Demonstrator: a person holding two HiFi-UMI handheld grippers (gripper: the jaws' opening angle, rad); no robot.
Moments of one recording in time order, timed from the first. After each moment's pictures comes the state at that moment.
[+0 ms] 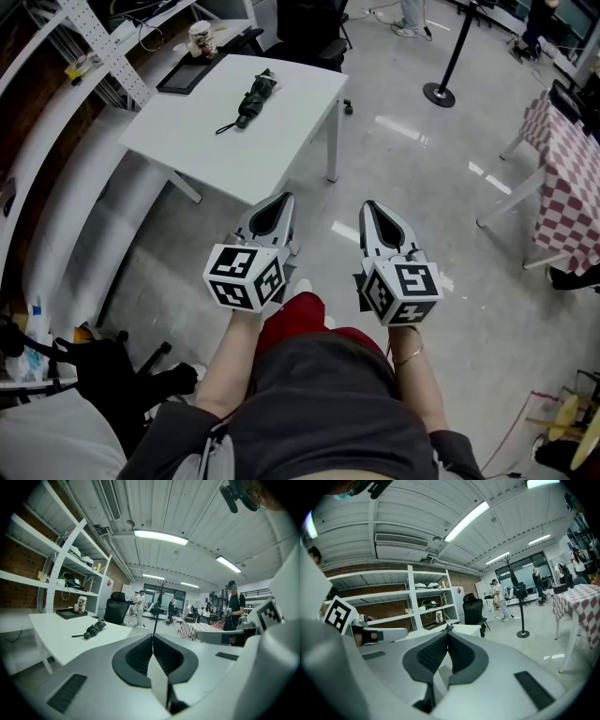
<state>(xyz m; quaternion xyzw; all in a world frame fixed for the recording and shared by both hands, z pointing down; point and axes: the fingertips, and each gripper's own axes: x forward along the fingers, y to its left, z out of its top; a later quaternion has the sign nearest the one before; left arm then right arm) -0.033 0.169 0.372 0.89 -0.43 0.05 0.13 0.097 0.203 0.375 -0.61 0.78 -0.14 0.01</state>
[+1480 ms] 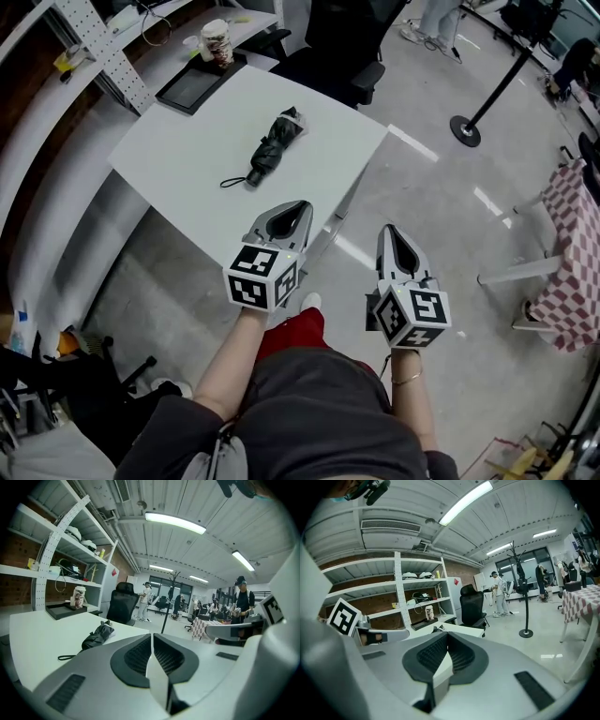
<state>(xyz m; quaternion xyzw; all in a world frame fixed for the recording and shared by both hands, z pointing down) -0.038 -0.096 0.411 0.88 -0.44 0.09 0.17 0.103 -0.051 0.396 -0.61 0.77 -0.17 -0.03</state>
